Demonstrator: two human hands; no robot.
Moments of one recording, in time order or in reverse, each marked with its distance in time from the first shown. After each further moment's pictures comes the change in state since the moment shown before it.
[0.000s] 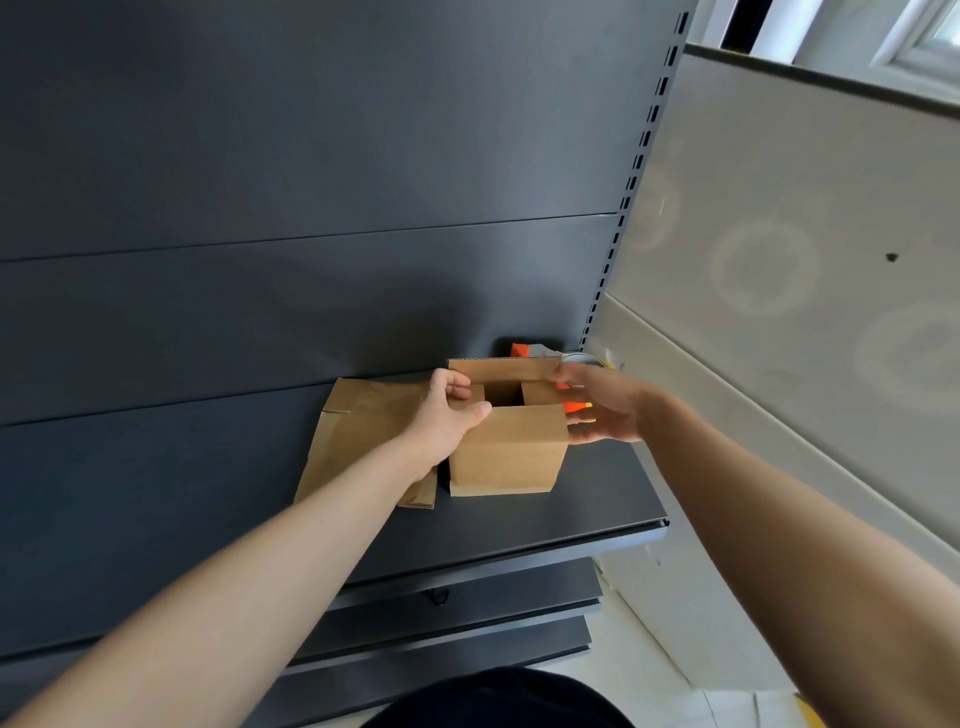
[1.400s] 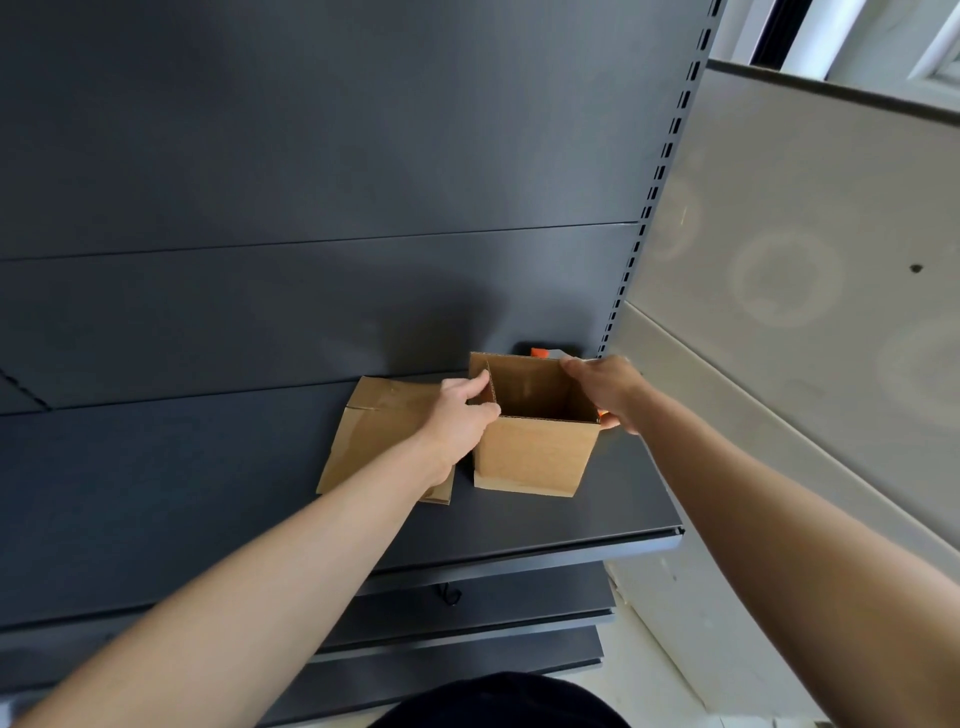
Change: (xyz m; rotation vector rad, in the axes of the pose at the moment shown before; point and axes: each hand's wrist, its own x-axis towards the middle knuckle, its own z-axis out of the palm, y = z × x) left_hand -0.025 0.015 -0.004 -0.138 -0.001 -0.057; right_hand 0.002 -0.014 0.021 -0.291 0.384 -0.146
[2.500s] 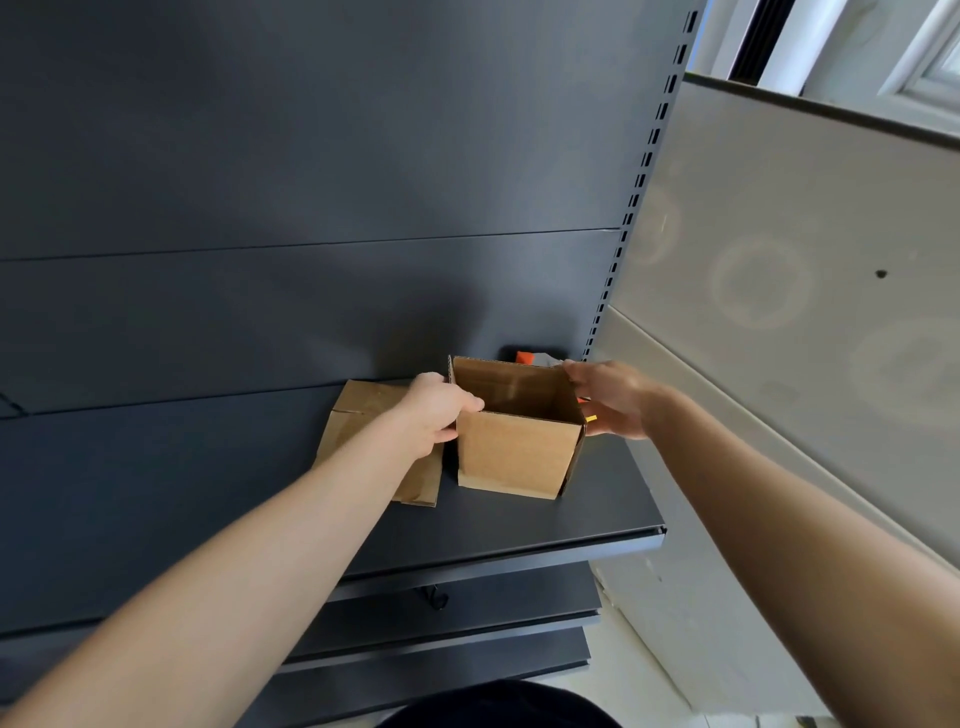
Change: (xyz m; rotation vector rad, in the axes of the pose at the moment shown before) left_hand 0.013 0.018 -0.009 -0.079 0.029 -0.216; right_hand -0.014 0.005 -0.024 0.256 -0.356 0.035
